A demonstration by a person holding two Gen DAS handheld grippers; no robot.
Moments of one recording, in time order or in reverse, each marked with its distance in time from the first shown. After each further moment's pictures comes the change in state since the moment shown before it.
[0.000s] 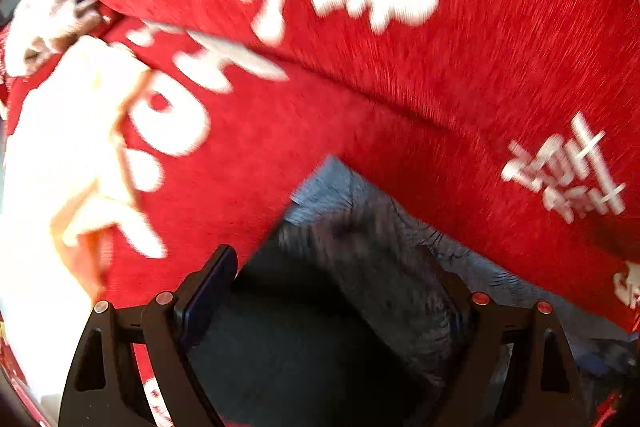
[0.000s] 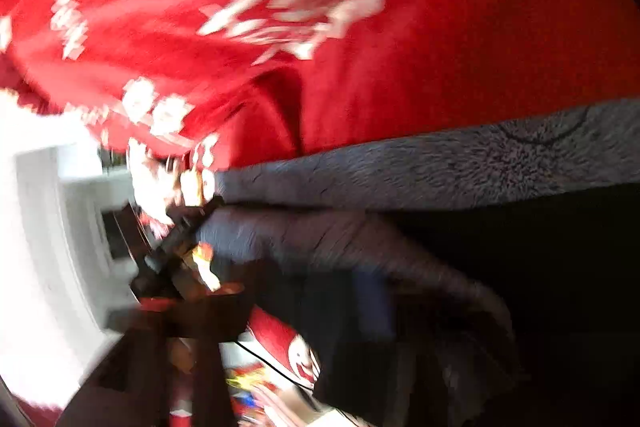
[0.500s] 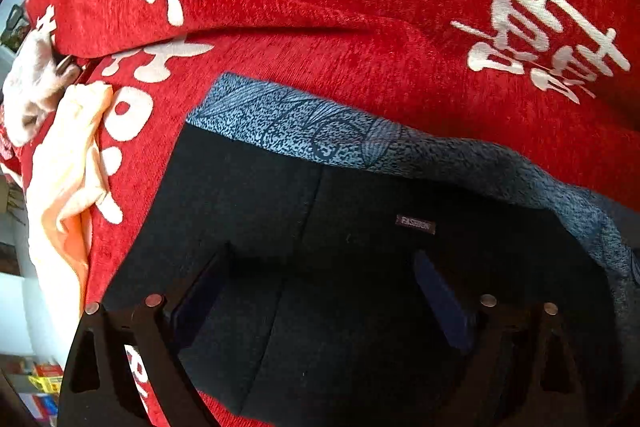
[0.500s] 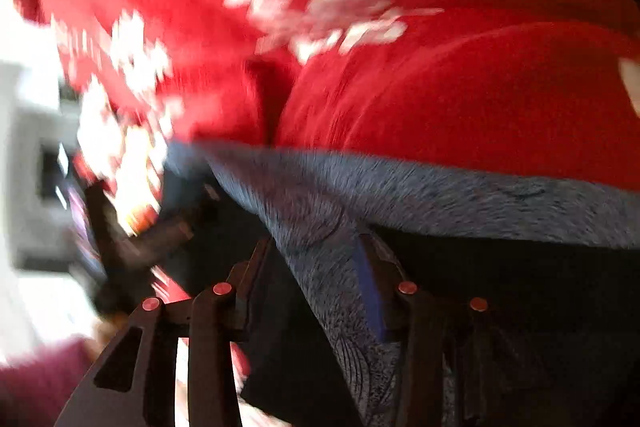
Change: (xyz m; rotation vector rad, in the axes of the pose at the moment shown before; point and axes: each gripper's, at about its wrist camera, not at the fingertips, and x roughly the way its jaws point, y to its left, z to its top) left arm 0.019 -0.069 -0.066 0.266 0.059 0.129; right arm -0.011 0.010 -0.001 -0.181 -0.066 -0.210
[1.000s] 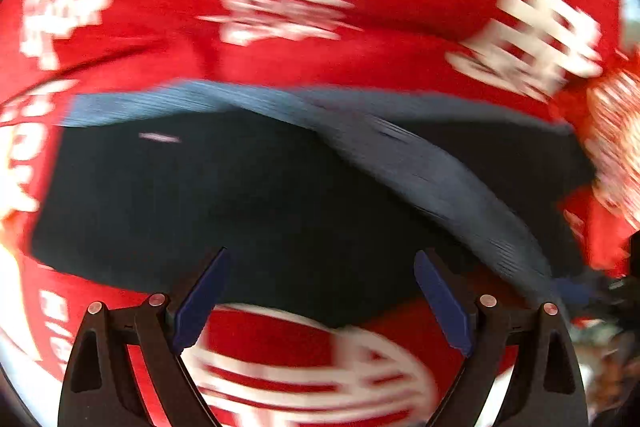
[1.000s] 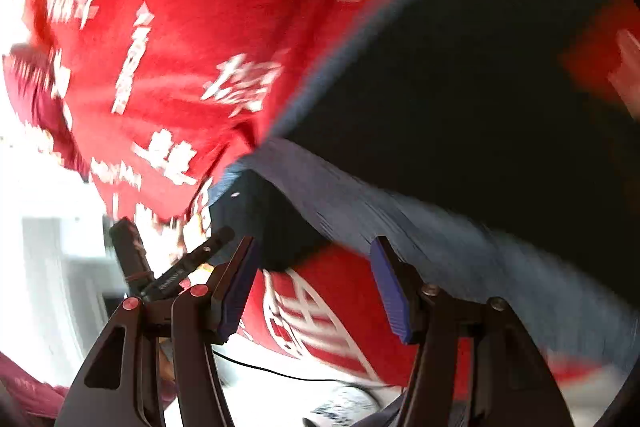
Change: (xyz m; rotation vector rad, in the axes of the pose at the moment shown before) left arm -0.110 -0.106 -0.092 0.293 0.045 -0.476; right arm -0.155 -0.096 -0.225 0.464 -0.281 0.147
